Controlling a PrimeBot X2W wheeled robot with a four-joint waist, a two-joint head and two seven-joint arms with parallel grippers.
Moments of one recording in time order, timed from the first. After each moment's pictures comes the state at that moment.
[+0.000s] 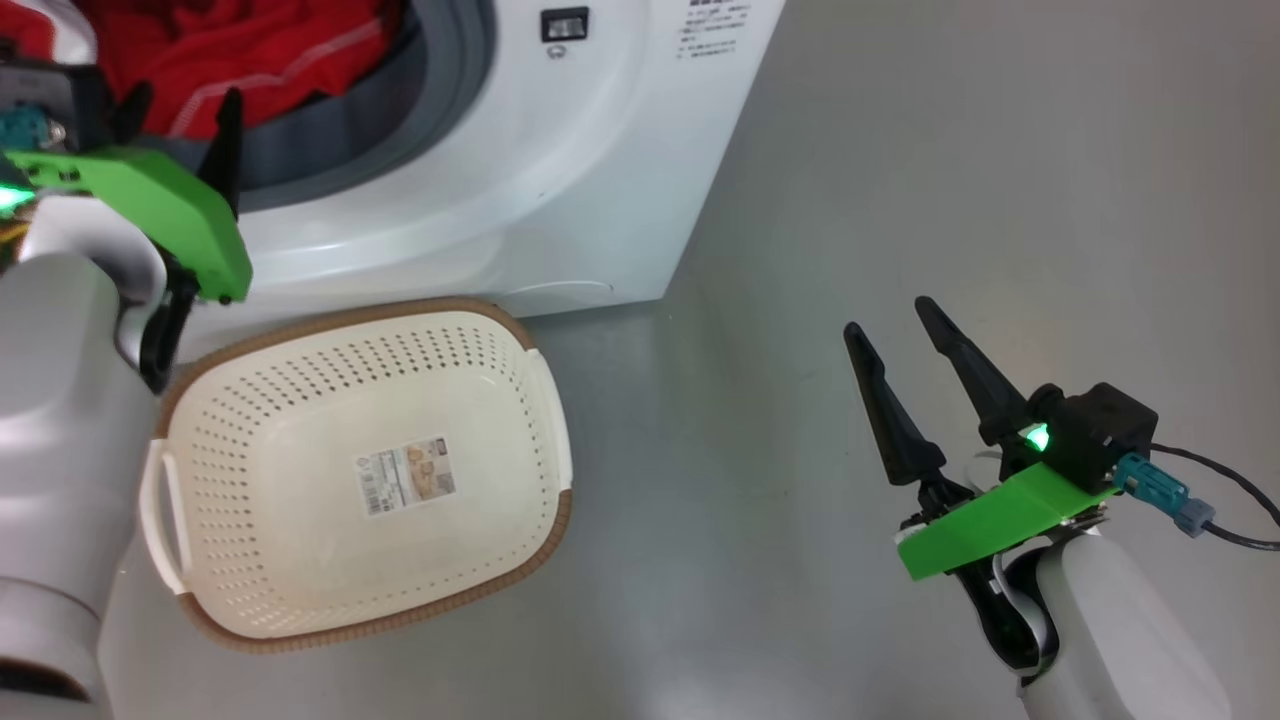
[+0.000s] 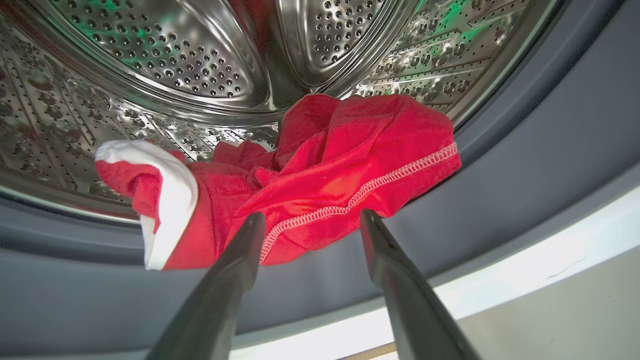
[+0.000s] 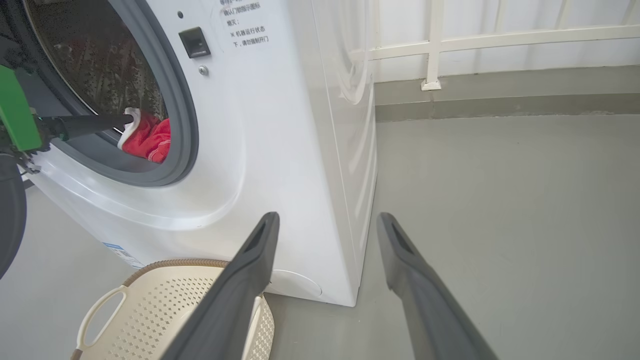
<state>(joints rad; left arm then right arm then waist) -1.14 0.26 -0.55 1.07 -0.54 -0.13 -0.10 -0.35 -0.16 0.22 0.21 0.36 0.13 -0.25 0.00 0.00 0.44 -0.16</state>
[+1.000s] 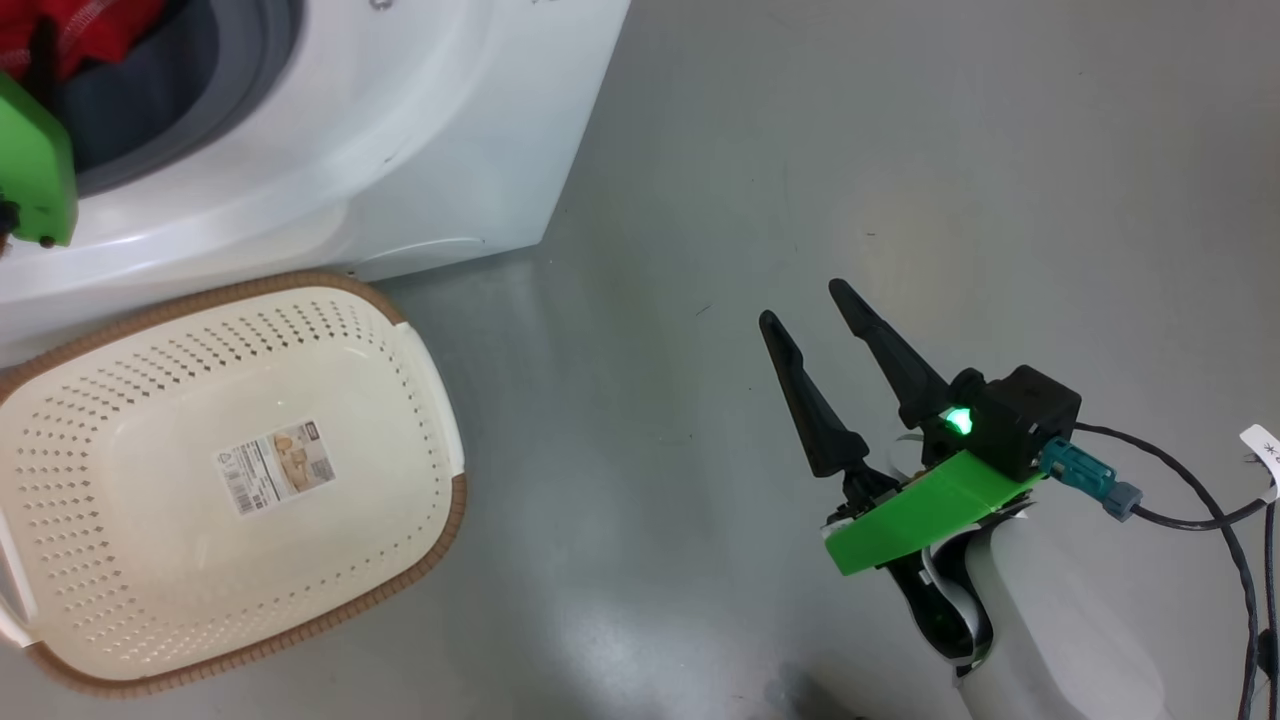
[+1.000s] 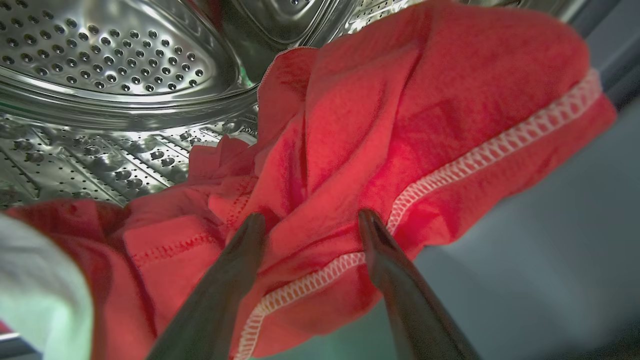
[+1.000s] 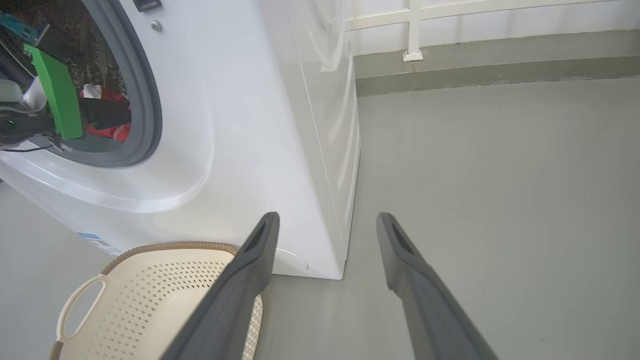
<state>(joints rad) -1.36 0.38 -0.77 1.27 -0.47 -0.13 -0.09 -0.42 -0.09 0.31 0.21 0.36 0.13 -0.25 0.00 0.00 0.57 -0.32</state>
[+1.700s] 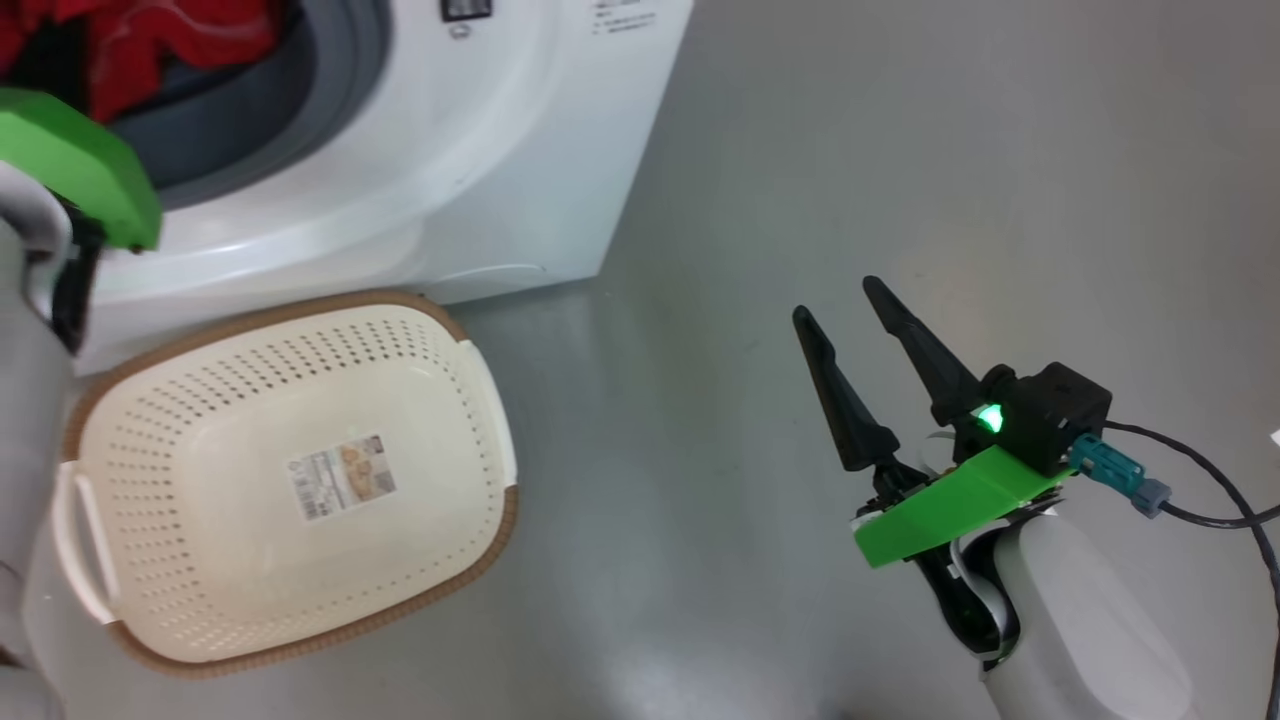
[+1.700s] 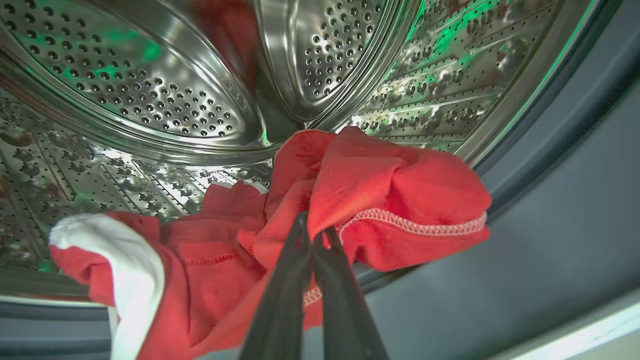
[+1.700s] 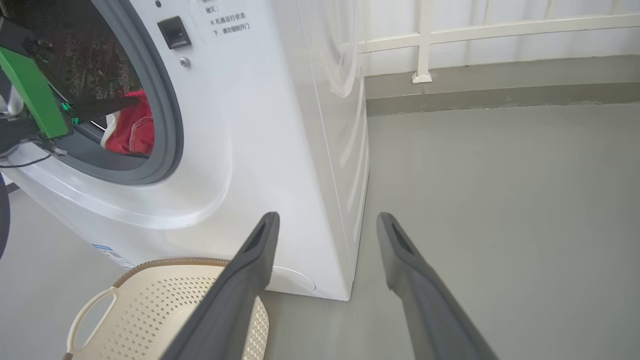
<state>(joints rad) -1.30 0.33 -0.75 1.22 -0.64 -0.13 -0.24 -0.41 -0.11 0.28 0.22 0.36 0.13 -0.25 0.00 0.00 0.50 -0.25</state>
